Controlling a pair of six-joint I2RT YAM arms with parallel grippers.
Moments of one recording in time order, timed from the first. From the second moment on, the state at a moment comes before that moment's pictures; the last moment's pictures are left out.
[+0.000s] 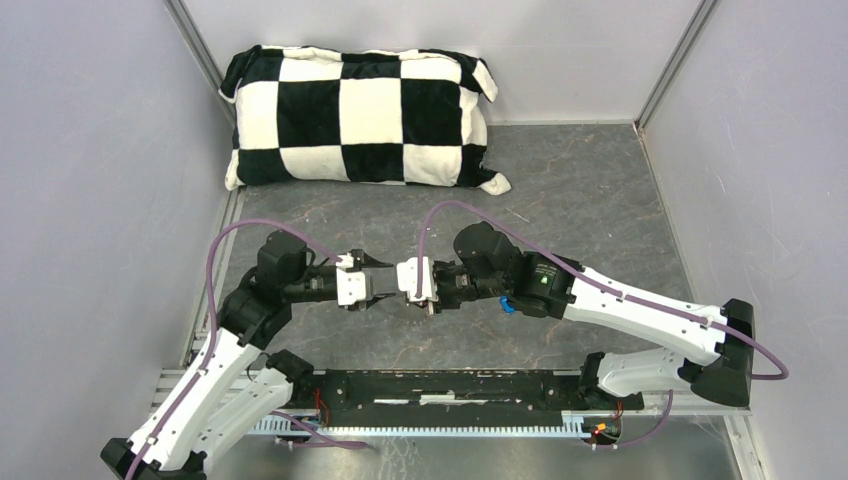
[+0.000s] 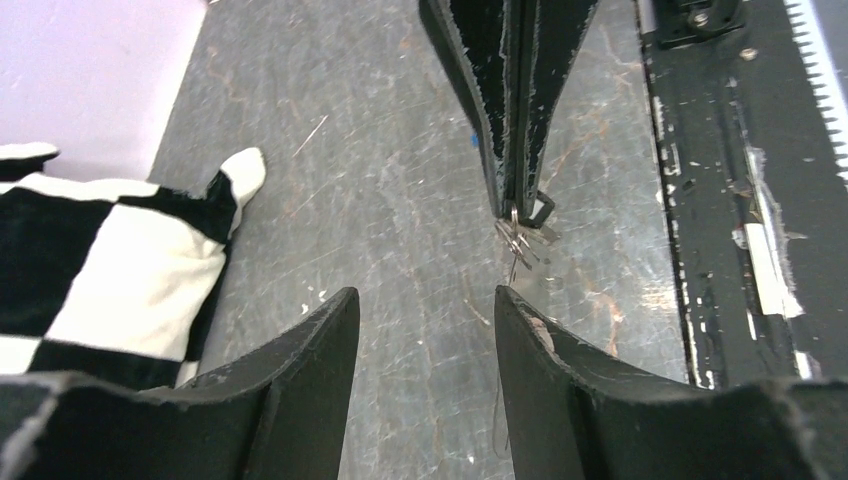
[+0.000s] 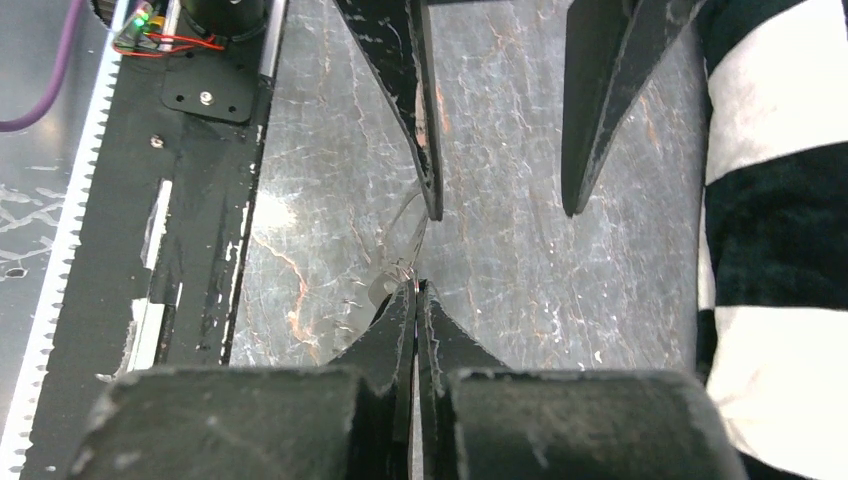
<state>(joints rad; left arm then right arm) -0.50 0.66 0.75 -0.49 0.81 0.74 1.15 1.24 1.15 -0.39 -0.31 -0.53</state>
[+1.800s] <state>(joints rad) -0.51 0.76 0.78 -0.50 0.85 0.43 1.15 1.33 1.26 -0.44 -0.23 -0.47</state>
